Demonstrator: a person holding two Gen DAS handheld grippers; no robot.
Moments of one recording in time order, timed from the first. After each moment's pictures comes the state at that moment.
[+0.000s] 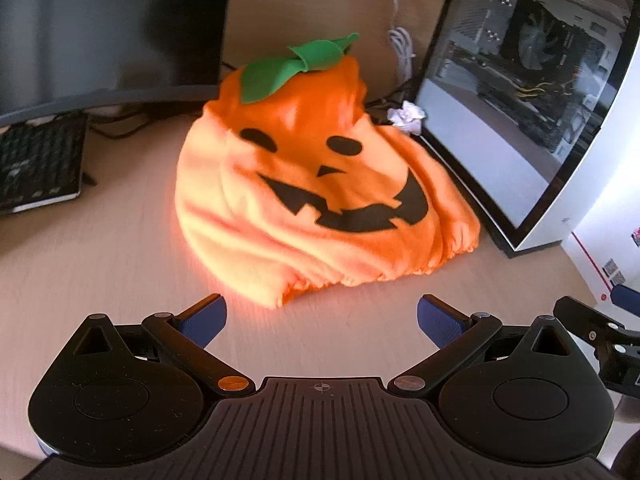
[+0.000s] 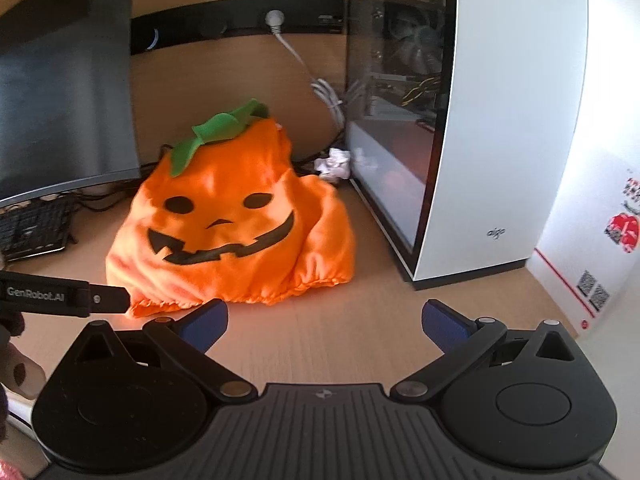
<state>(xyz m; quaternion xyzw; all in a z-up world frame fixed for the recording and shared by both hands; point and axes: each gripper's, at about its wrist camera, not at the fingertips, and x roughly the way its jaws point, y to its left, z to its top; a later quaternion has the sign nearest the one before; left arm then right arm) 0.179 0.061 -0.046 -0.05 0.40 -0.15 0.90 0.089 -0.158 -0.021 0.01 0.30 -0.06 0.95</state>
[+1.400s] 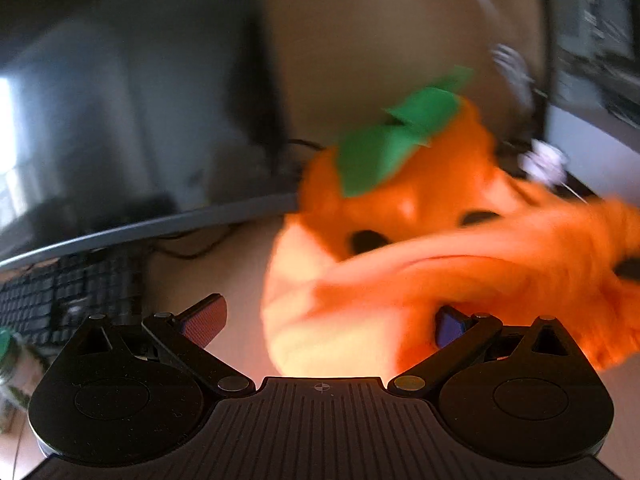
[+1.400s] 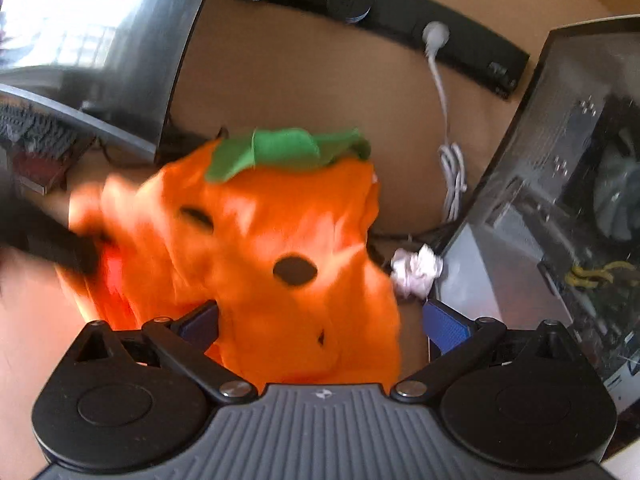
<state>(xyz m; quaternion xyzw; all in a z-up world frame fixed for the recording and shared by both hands) 0.306 0.064 -0.077 0.09 0.32 0.04 0.94 0.276 -0.140 -0.043 -0.21 0.28 0.11 0.93</state>
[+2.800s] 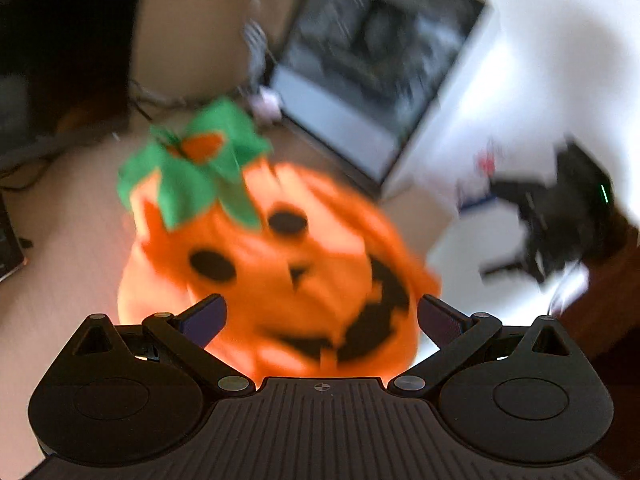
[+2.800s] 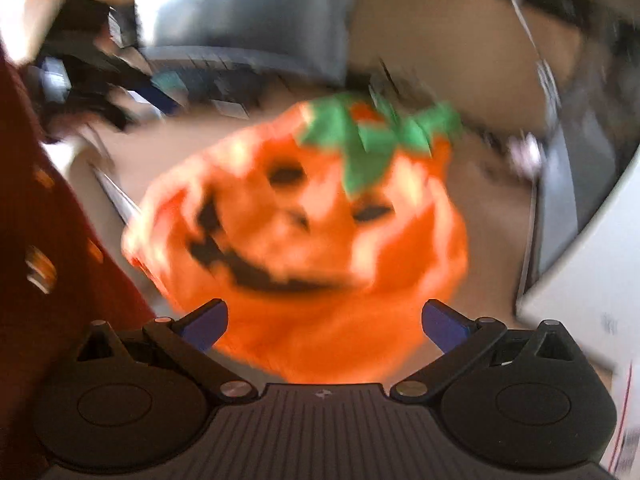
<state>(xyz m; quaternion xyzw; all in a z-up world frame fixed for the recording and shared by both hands) 0.194 0.190 0.013 -0.05 0.39 -0.42 0.82 0.095 -0.199 -0.003 -0.12 0.36 0.33 0.86</state>
